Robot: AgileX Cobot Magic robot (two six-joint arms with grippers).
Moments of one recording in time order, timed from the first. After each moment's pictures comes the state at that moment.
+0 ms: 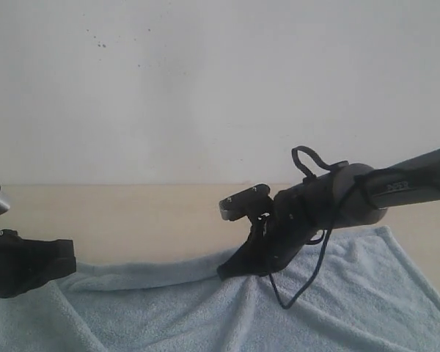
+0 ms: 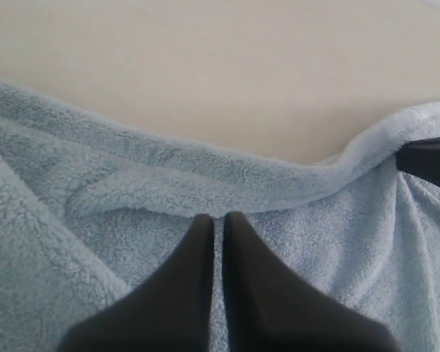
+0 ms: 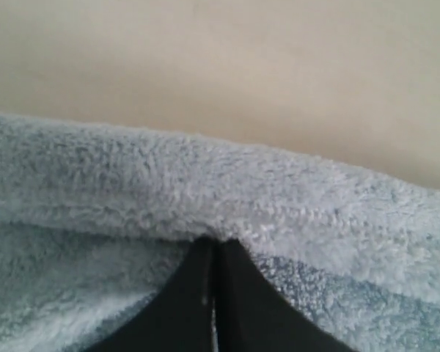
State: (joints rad) left arm -0.03 1.66 -0.63 1.14 -0.47 -1.38; right arm 0.52 2.20 -1.42 -0.08 0.33 0.01
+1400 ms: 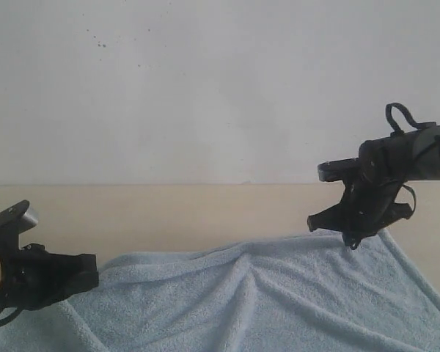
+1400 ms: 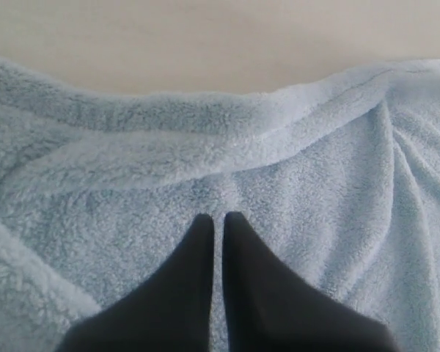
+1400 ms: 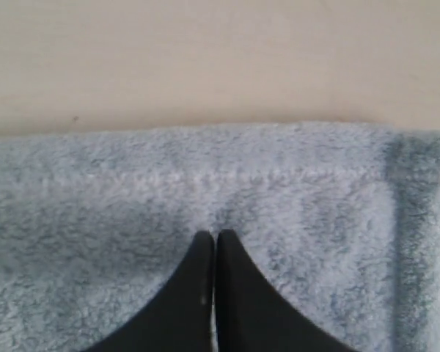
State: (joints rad) left arm -0.08 1.79 -0.66 1.08 -0.52 -1.31; right arm 0.20 2.25 -1.62 -0.12 0.62 0.11
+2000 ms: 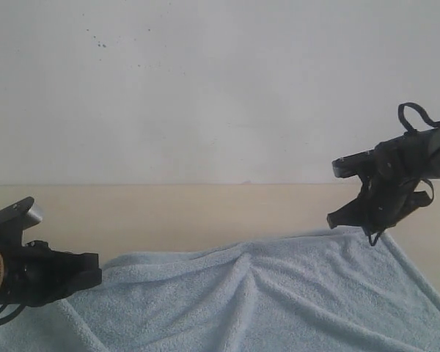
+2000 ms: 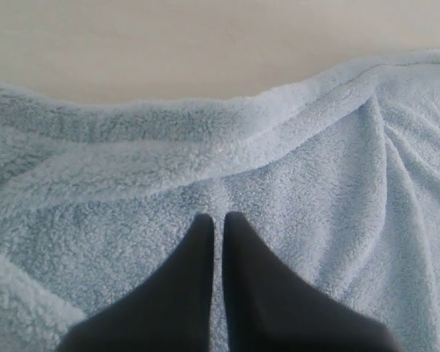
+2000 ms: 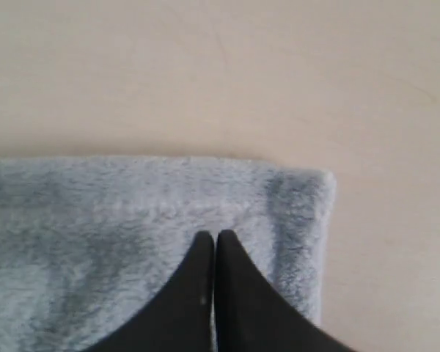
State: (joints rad) left arm -0.09 1.79 -0.68 1.10 -0.52 -1.31; right arm 0.14 2.25 -1.62 -0.26 0.56 0.11
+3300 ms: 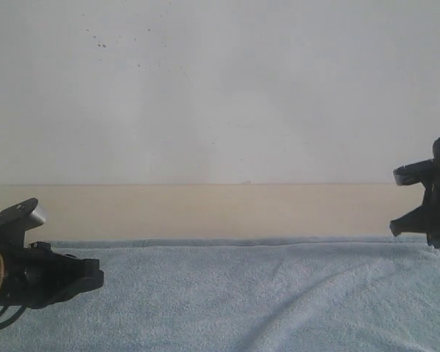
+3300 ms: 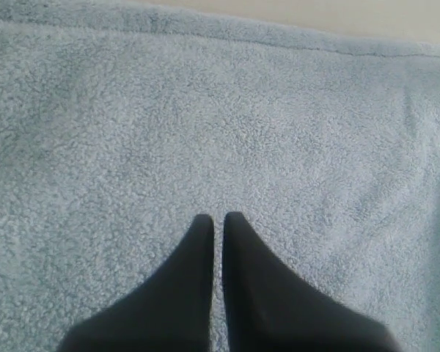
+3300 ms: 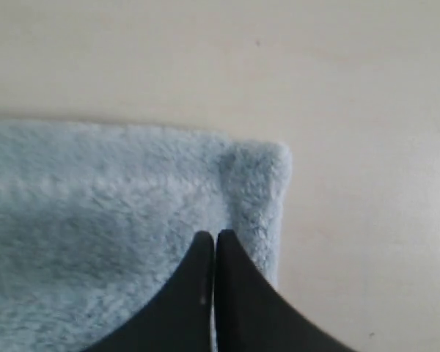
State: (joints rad) left arm -0.09 1.79 -0.68 1.14 -0.53 -1.29; right arm -0.03 2.23 -1.63 -0.32 0.72 0.08
